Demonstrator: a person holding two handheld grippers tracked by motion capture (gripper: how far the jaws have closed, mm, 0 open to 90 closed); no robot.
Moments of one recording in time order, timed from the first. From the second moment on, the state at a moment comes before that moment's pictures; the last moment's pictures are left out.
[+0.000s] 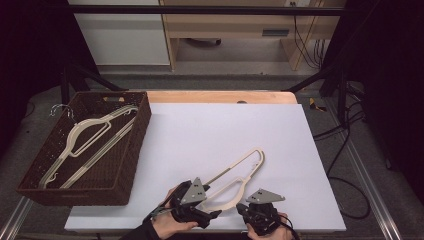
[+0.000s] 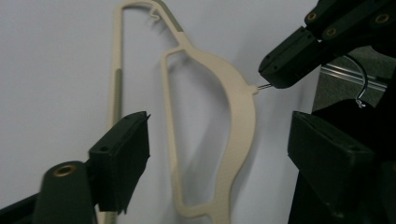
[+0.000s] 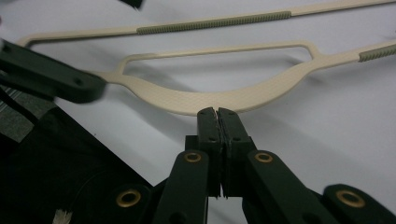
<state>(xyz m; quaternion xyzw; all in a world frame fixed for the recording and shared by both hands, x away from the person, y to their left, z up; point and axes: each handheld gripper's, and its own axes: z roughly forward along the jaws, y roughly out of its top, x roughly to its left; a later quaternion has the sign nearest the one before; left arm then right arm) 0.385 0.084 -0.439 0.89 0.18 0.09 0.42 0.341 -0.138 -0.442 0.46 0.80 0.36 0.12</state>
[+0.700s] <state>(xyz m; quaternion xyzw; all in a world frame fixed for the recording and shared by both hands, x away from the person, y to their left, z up) 0.392 0.050 -0.454 0.93 0.15 0.07 0.33 0.341 -0.138 -0.430 0.43 0.81 0.36 0.14</state>
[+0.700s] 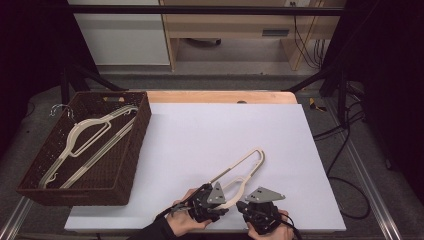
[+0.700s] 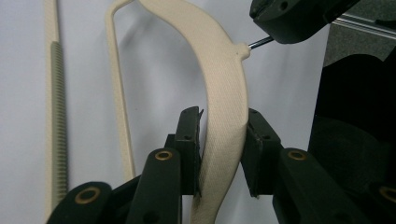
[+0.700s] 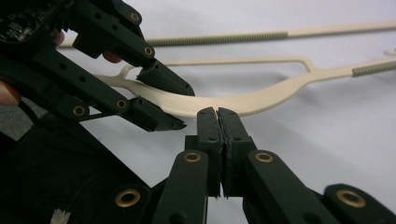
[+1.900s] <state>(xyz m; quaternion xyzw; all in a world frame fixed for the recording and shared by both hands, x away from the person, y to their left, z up) 0.416 0.116 -0.396 0.87 0.26 0.14 0.40 0.387 -0.250 -0.420 0.43 0.69 0.54 0.22</state>
